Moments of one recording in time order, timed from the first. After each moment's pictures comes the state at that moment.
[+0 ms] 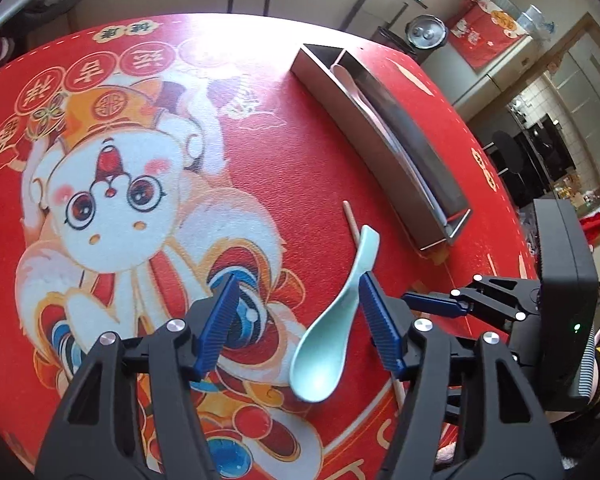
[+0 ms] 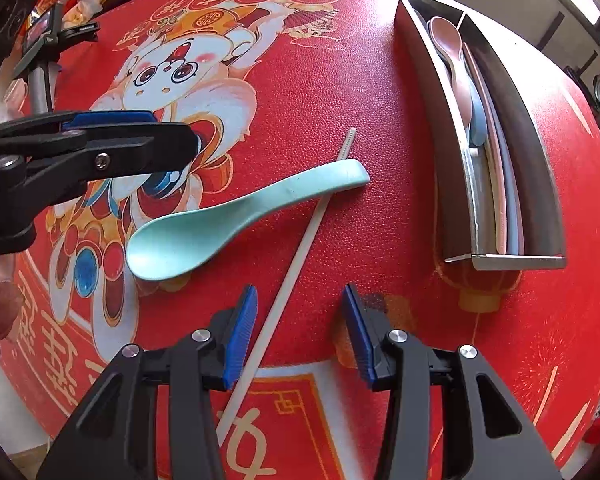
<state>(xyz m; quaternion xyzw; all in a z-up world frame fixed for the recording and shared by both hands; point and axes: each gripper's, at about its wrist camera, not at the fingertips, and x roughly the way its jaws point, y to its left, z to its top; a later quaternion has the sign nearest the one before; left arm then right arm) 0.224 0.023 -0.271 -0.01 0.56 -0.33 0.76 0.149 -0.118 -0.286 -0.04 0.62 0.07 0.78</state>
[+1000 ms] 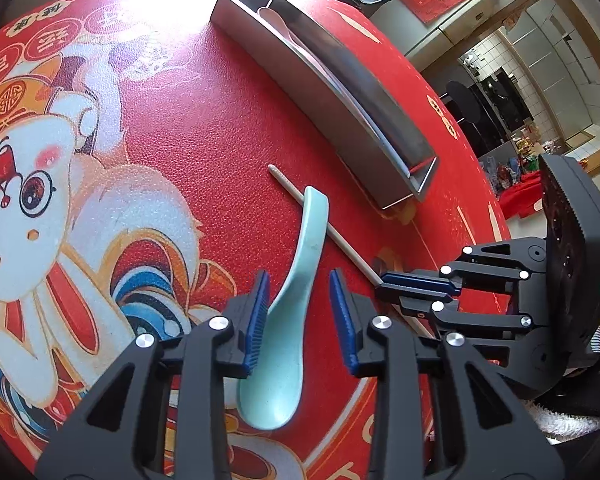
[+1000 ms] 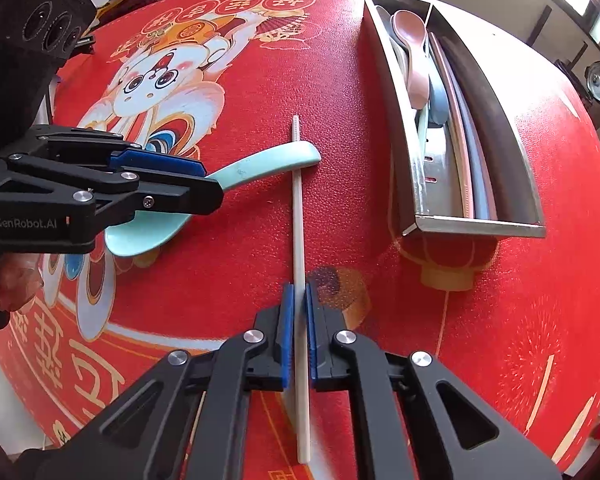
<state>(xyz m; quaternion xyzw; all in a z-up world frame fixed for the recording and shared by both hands) 0.226 -0.026 -0.309 0.00 0.59 -0.42 0.69 0.123 -0.156 -0.283 -0.01 0.60 0.06 0.80</state>
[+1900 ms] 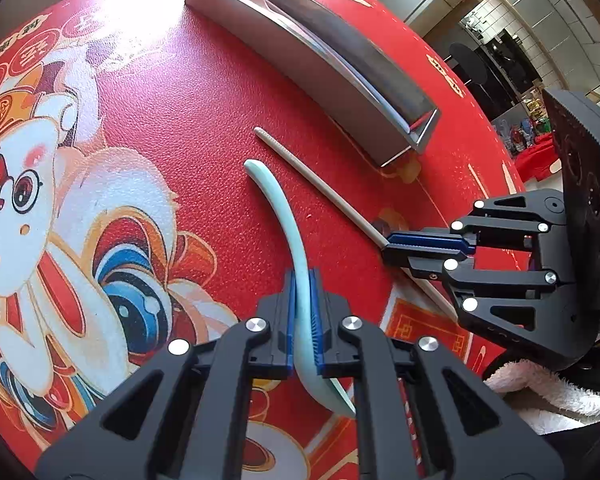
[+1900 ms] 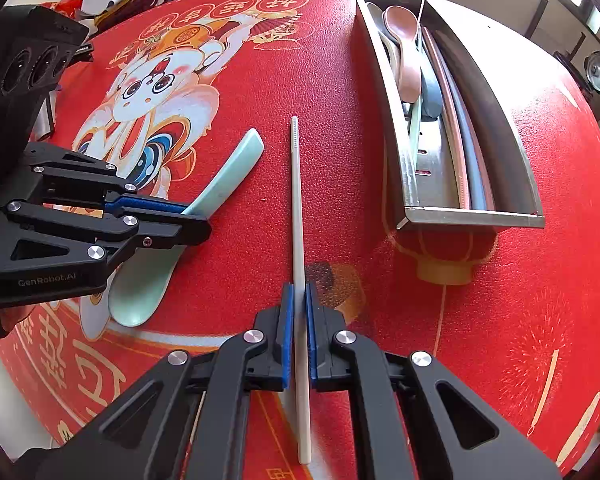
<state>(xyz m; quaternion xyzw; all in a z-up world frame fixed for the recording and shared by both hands) 0.201 -0.049 -0.310 0.08 0.59 -0.42 0.68 0.123 -0.160 -0.283 0.00 0.60 0.07 0.80</state>
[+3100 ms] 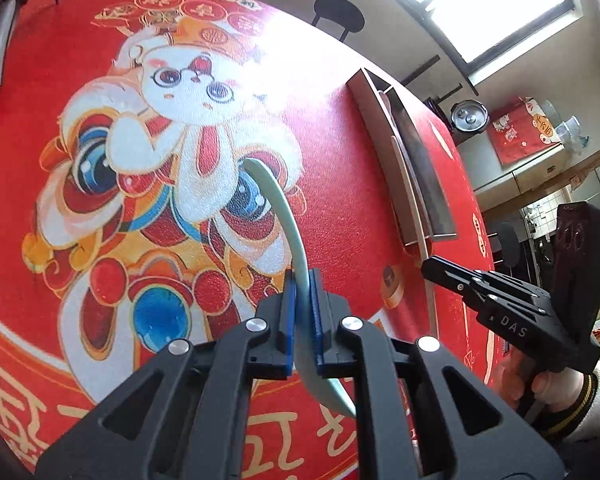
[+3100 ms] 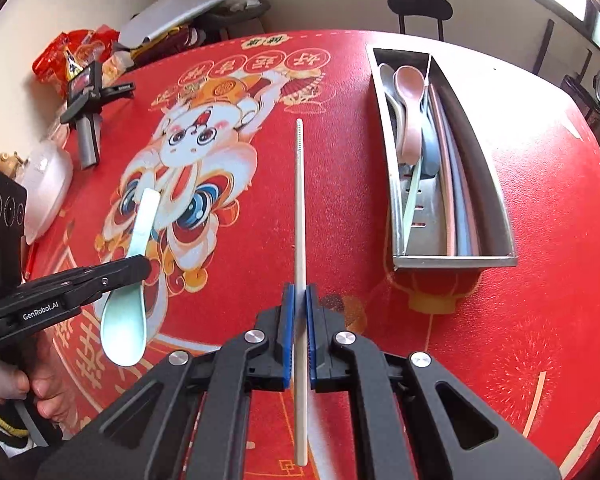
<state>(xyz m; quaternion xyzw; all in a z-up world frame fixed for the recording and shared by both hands) 0.123 0.064 -0.273 -0.19 0.53 -0.21 0.80 0.119 -0.171 -0.236 0.03 0.54 0.11 0.84</state>
